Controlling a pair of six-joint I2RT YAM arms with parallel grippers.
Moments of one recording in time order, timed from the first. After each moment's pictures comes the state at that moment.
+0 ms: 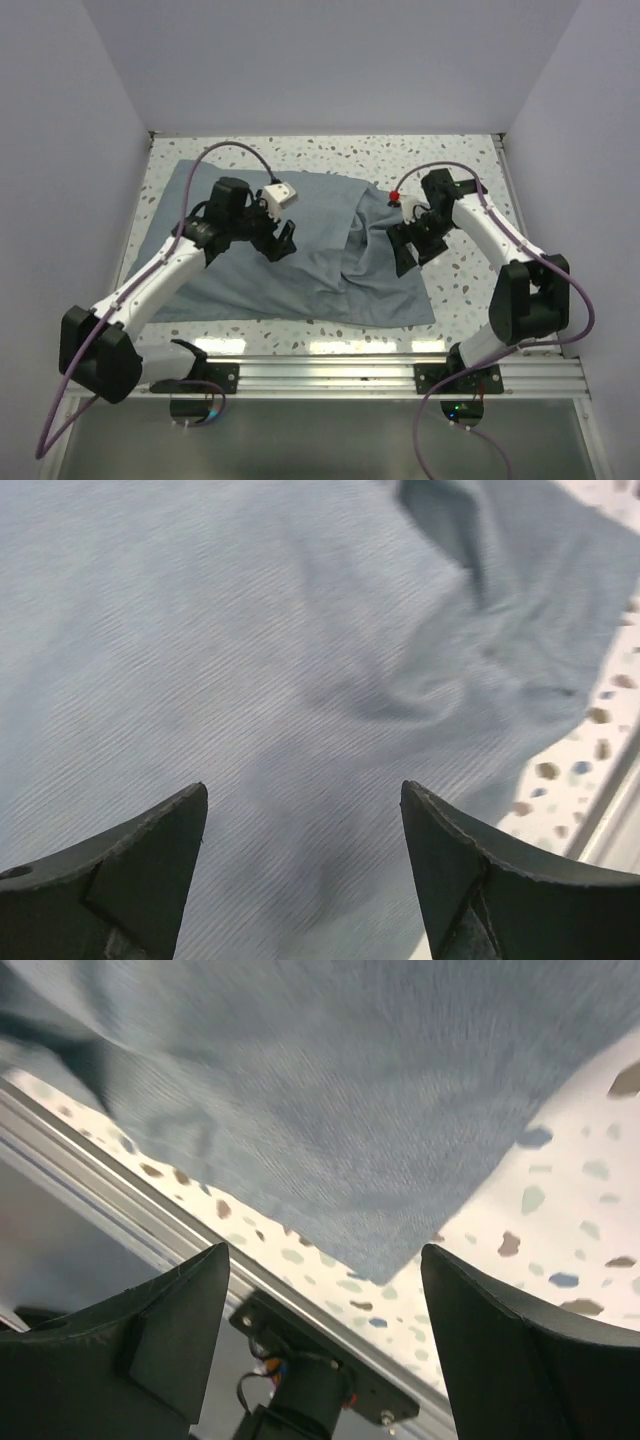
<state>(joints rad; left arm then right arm) -0.47 1.28 0.99 -0.42 0.46 0.22 0.20 1.57 1.26 -1.15 -0.39 -0.31</state>
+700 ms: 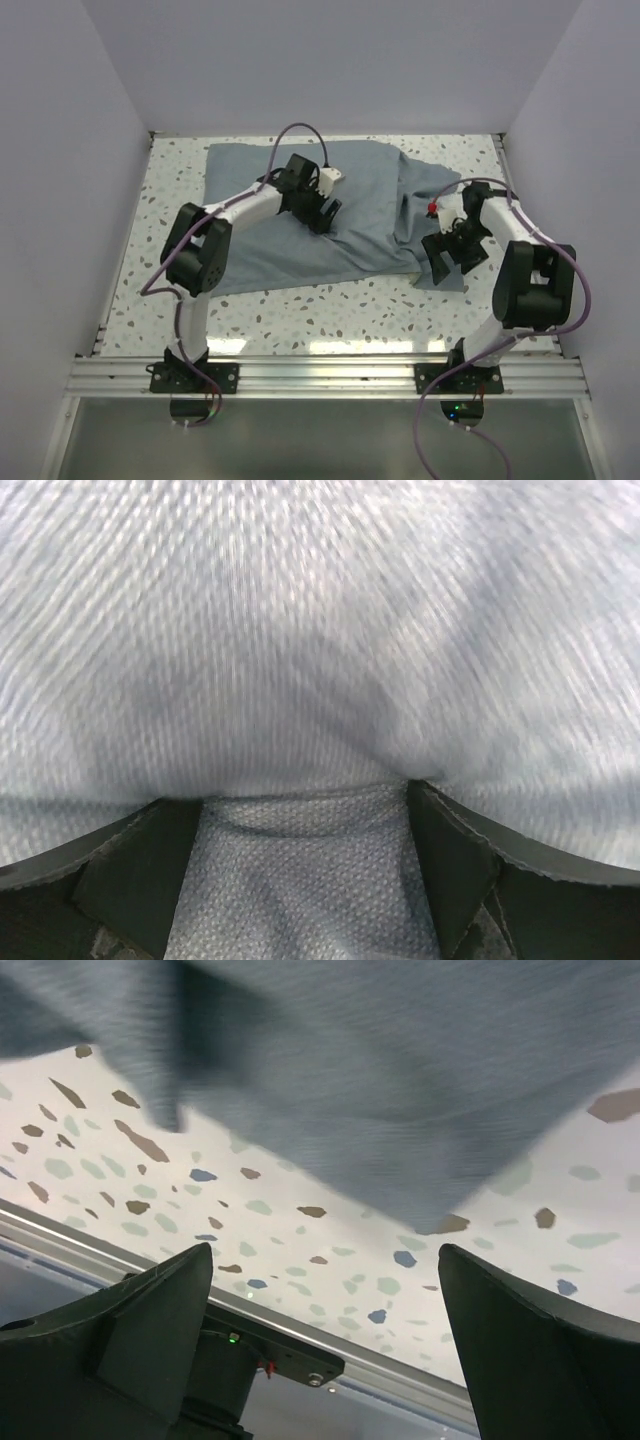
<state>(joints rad) -0.51 2.02 1.49 -0.47 0.24 0.20 -0.08 1.66 1.14 -1.10 -0.21 -0.49</state>
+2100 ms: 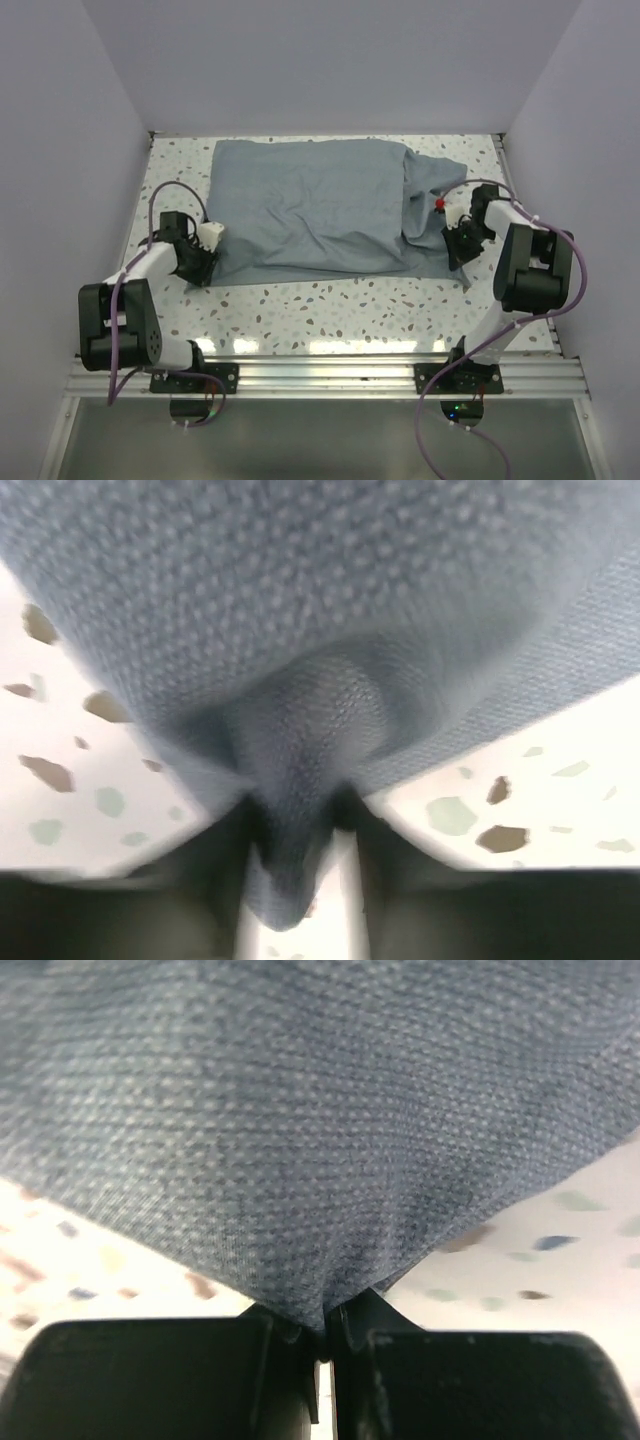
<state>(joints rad) 0.12 1.40 0.70 -0.54 0.16 0.52 -0.18 1.77 1.10 -0.78 -0.19 -0.58</state>
